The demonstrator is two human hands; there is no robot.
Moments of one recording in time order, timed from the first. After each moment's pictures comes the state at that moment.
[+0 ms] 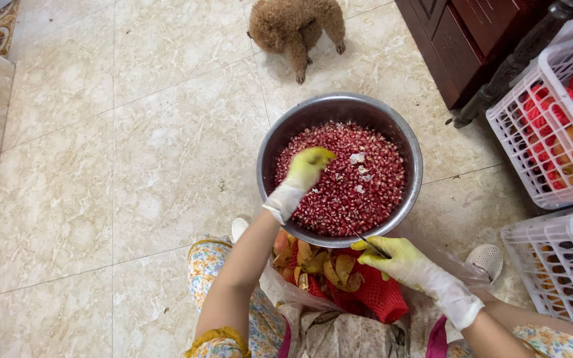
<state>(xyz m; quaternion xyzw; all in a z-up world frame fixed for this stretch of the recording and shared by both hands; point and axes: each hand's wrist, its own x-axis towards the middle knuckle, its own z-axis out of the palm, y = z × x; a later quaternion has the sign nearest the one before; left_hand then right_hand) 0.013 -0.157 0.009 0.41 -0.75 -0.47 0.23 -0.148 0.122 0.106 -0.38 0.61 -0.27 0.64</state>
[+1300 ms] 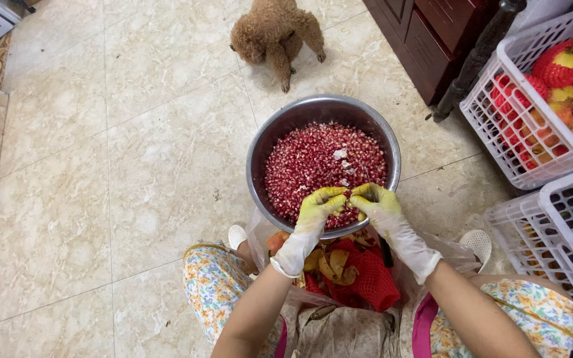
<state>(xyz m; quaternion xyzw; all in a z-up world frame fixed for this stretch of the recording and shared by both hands) 0.010 -0.012 0.039 0.34 -0.46 -0.76 0.30 -0.157 0.075 0.044 -0.26 0.57 -0.58 0.52</state>
